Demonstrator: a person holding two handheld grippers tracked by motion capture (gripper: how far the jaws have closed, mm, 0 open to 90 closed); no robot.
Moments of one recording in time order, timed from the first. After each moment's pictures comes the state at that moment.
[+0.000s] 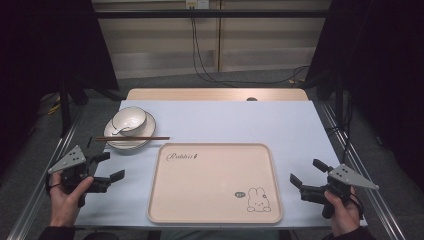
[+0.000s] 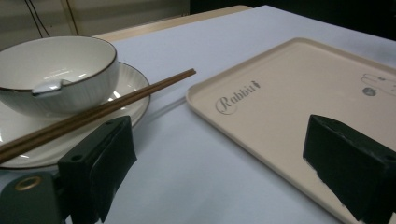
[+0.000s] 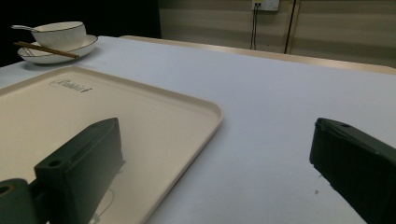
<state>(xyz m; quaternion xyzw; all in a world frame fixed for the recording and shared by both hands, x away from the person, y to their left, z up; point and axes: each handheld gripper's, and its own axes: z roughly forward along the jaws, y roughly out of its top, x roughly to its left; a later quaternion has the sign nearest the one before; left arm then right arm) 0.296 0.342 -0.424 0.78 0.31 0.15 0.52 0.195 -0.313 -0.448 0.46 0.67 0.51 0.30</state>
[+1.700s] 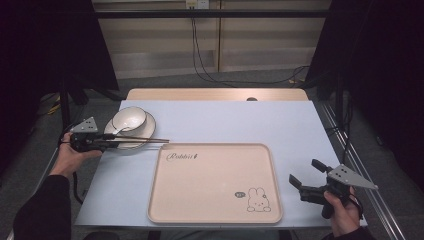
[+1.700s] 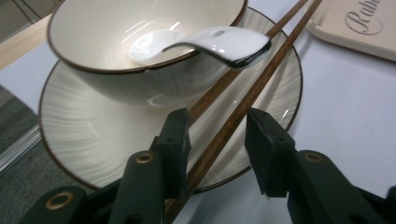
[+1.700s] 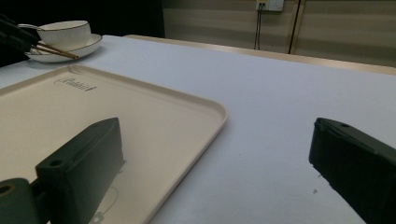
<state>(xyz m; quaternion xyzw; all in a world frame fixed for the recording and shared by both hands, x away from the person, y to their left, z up) 0.429 0.379 -0.458 0.88 0.22 0.14 0.40 0.195 -0.312 -0.449 0.45 0.67 0.51 0.29</state>
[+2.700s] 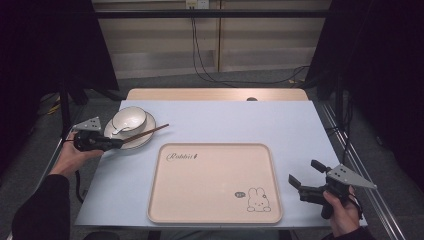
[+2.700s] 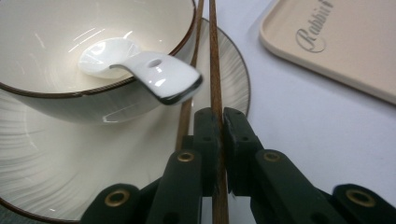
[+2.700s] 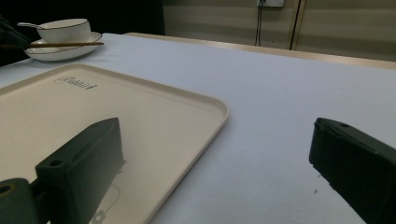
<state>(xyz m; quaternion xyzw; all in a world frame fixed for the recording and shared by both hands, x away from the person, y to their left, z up) 0.422 0.366 -0.447 0.88 0.22 0.08 0.41 0.195 -0.311 -0.450 0.45 0.67 0.51 0.29</state>
